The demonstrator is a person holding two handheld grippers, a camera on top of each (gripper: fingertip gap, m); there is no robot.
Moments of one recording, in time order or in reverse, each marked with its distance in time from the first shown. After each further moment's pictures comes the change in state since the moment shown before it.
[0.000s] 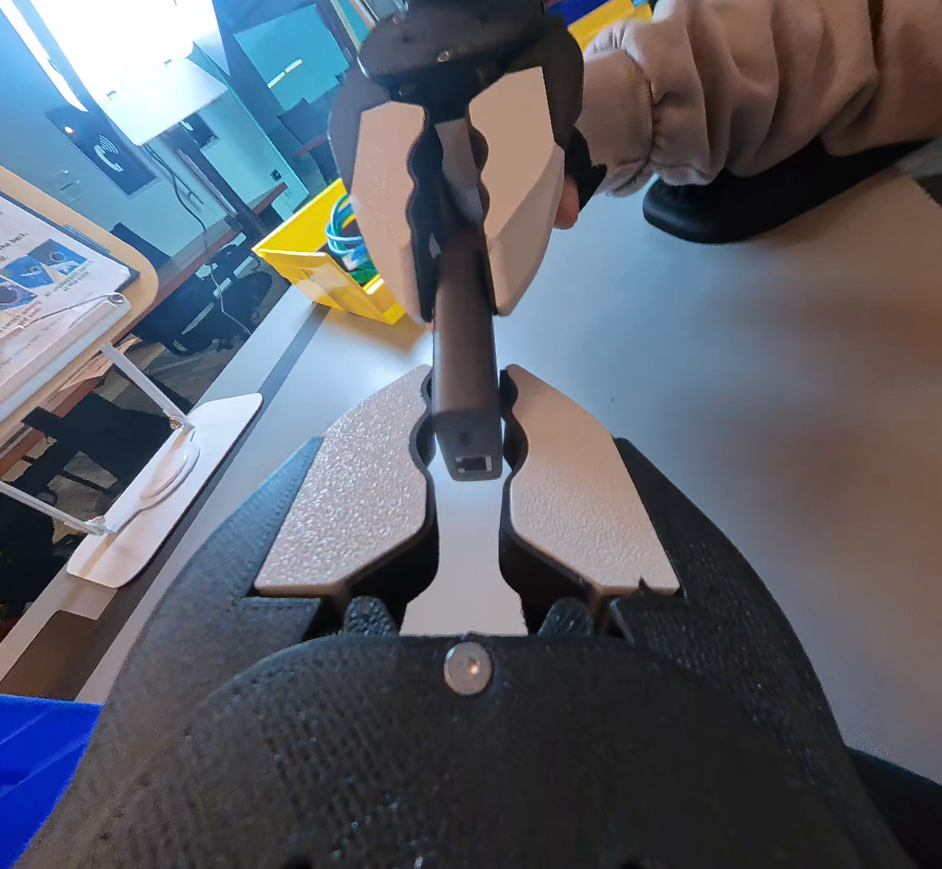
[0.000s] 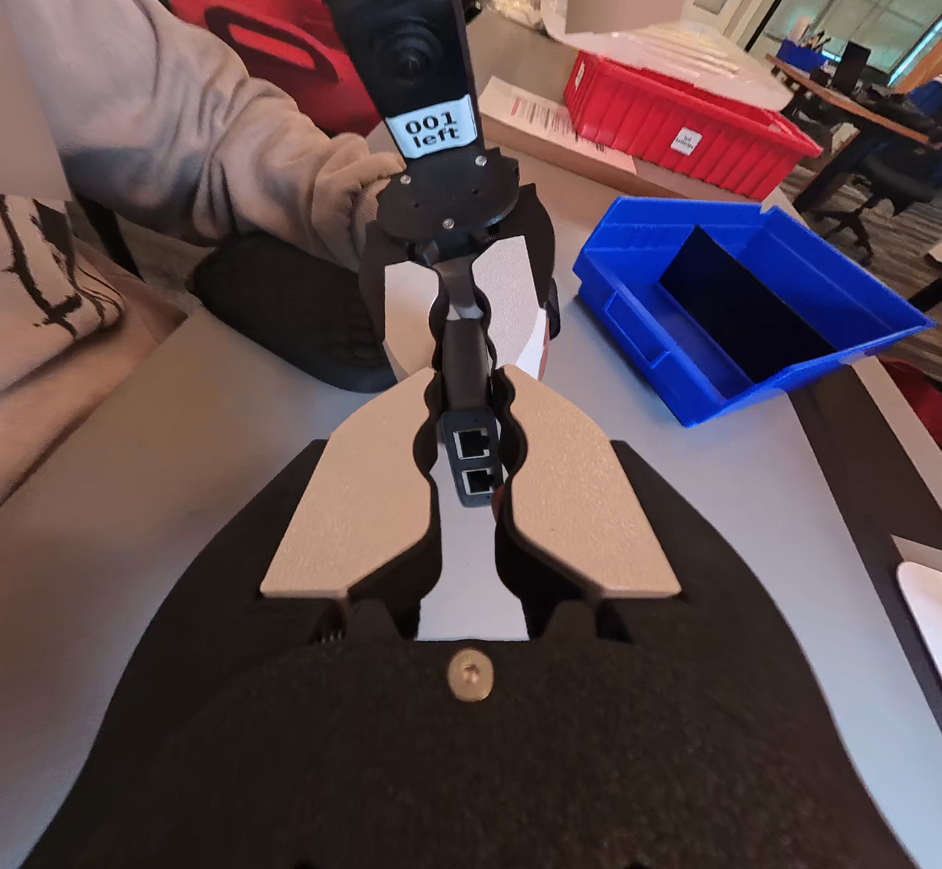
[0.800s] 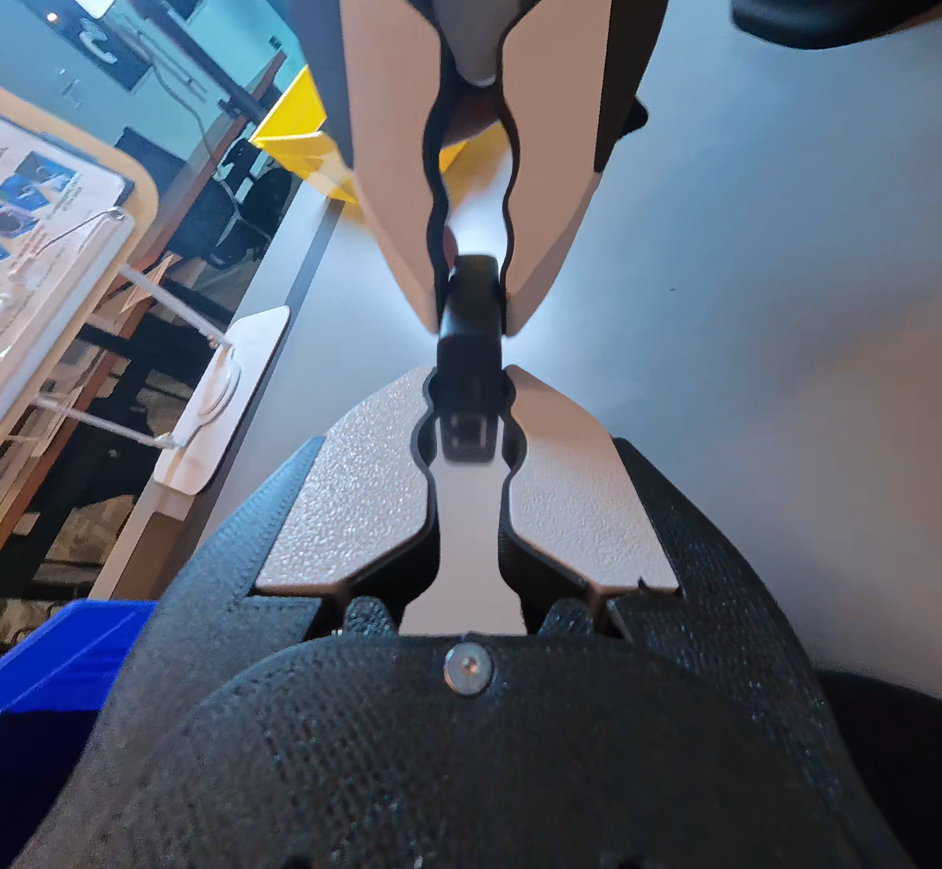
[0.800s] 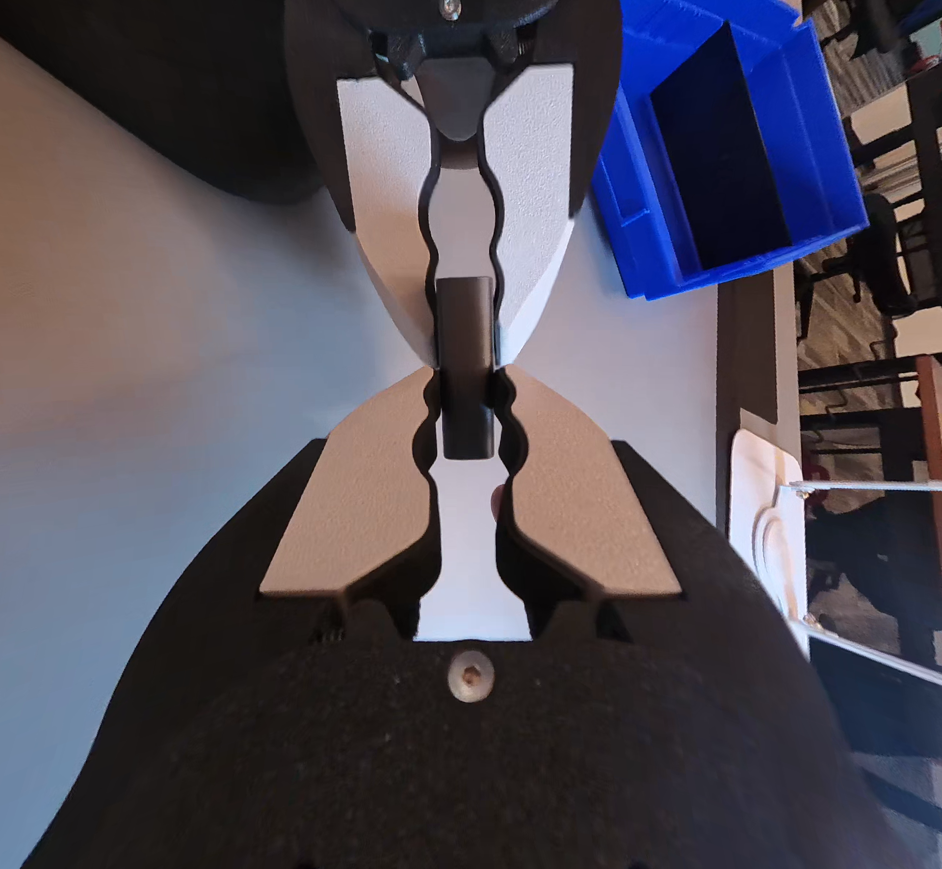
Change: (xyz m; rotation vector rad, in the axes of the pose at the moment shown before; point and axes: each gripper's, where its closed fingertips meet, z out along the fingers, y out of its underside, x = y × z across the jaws) left arm -0.008 0.042 0.004 -0.258 -0.058 0.109; right arm 0.015 0.060 0.011 -0.493 0.152 -0.256
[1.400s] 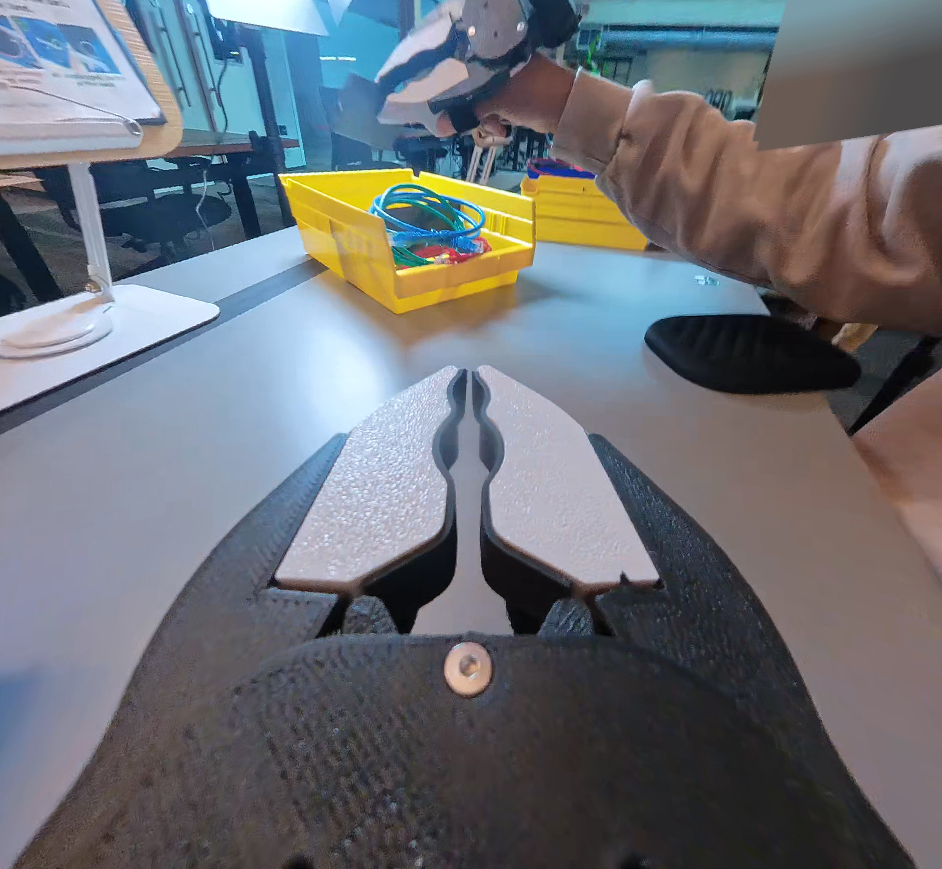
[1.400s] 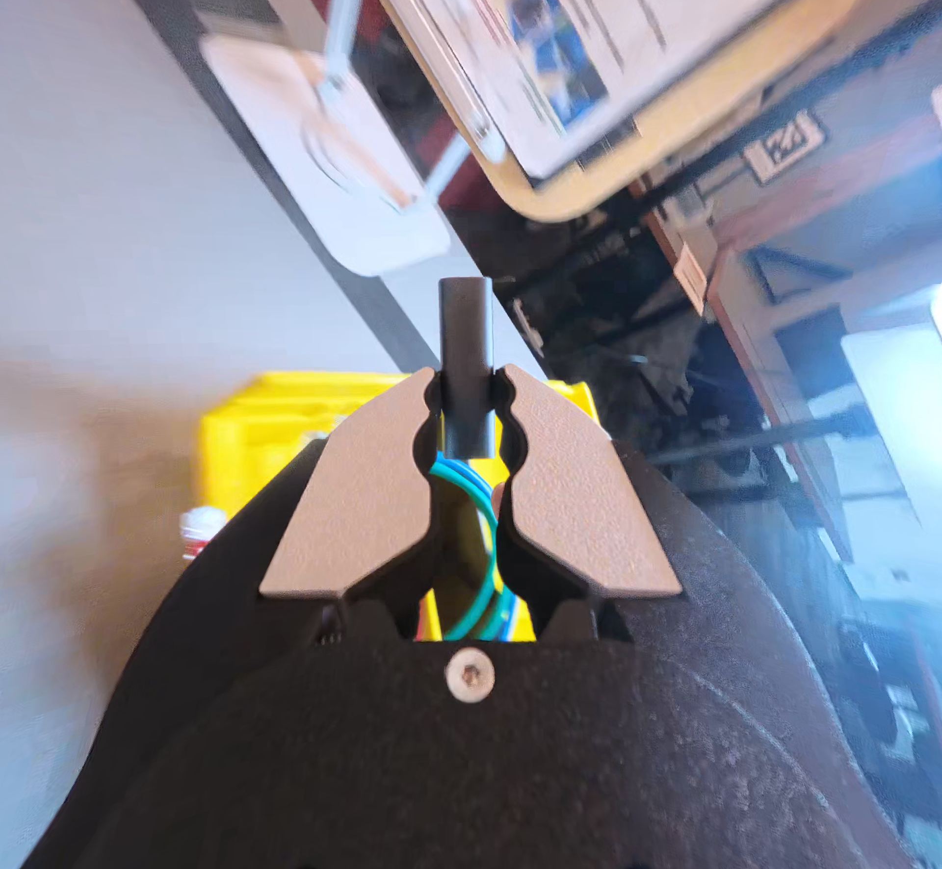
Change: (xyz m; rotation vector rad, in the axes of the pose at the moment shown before) left arm -0.036 -0.016 -0.021 0.376 0.085 -0.634; right arm 0.195 0.217 -0.197 -0.371 0.704 0.422
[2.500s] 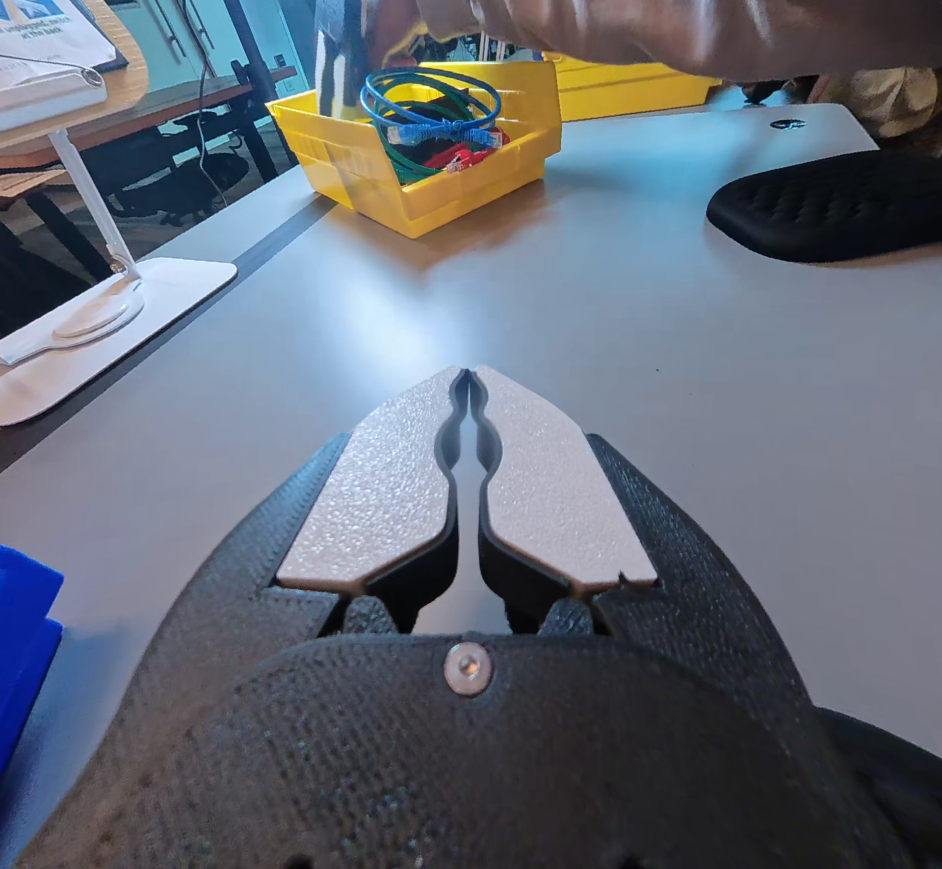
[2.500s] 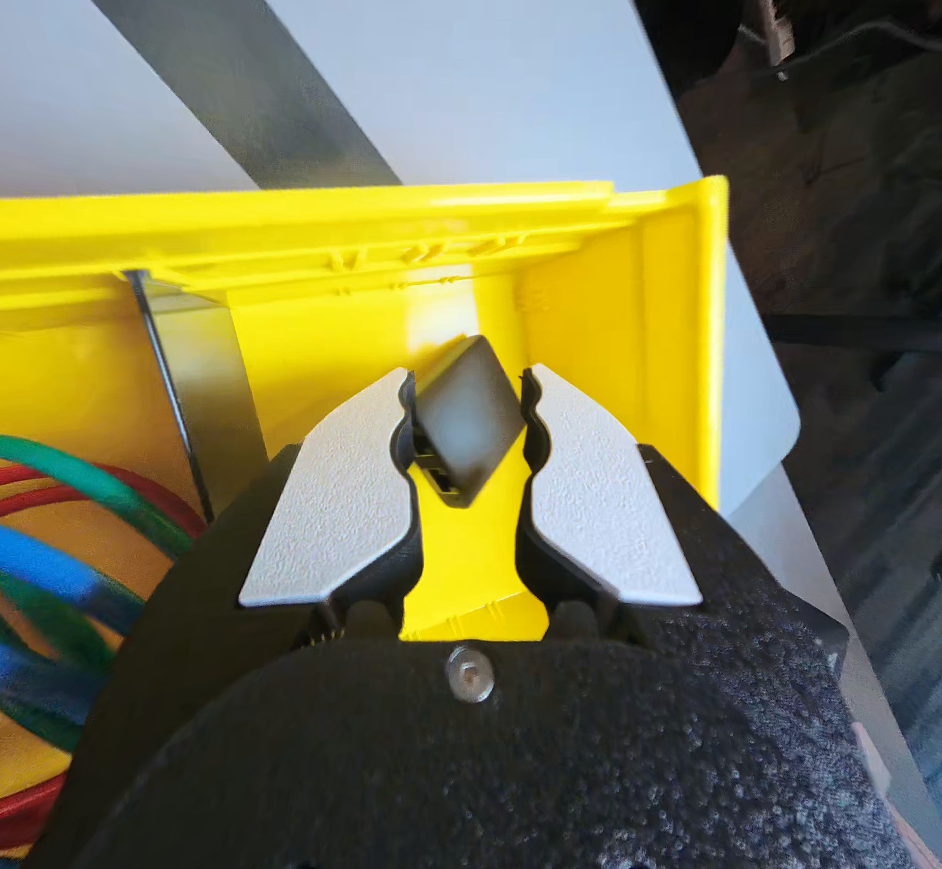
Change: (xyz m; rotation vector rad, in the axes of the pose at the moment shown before) left arm -0.007 0.038 0.005 -0.178 -0.042 0.186; right arm 0.041 0.163 0.139 -0.527 -0.391 0.148
